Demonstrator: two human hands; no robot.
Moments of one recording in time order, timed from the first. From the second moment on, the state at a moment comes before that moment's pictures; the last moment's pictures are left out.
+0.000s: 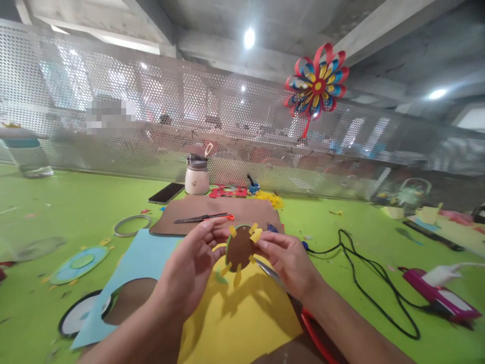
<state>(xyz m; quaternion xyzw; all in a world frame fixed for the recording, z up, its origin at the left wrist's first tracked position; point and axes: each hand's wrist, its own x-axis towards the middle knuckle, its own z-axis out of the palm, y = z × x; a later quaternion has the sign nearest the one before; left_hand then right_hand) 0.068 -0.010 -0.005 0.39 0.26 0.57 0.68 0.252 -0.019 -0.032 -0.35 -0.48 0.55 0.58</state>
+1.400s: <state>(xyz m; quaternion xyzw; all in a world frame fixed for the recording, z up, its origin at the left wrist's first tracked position) 0.073 -0.018 -0.009 0.47 0.20 0.44 0.74 0.265 -0.044 0.005 -0.30 -0.68 0.39 0.54</state>
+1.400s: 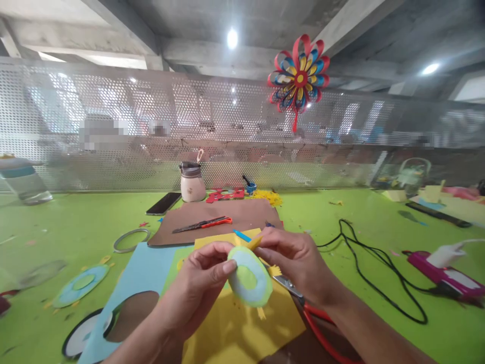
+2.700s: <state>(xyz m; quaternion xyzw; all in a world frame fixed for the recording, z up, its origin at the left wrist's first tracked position) 0.064 -0.014 0.005 0.74 0.10 0.44 0.50 0.295 -0.065 0.031 -0.21 -0.88 0.16 0.38</state>
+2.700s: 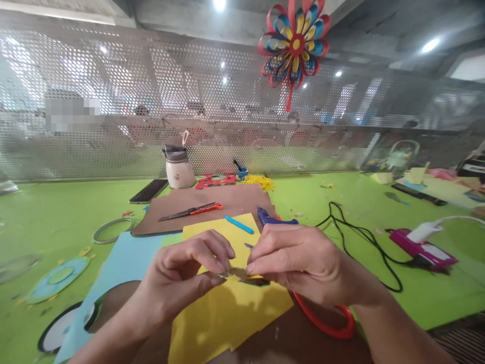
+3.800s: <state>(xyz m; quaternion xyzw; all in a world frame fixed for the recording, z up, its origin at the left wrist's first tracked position) 0.063 -0.008 -0.009 0.66 0.18 0.44 0.58 0.299 -0.063 0.031 -0.29 -0.84 0.17 0.42</state>
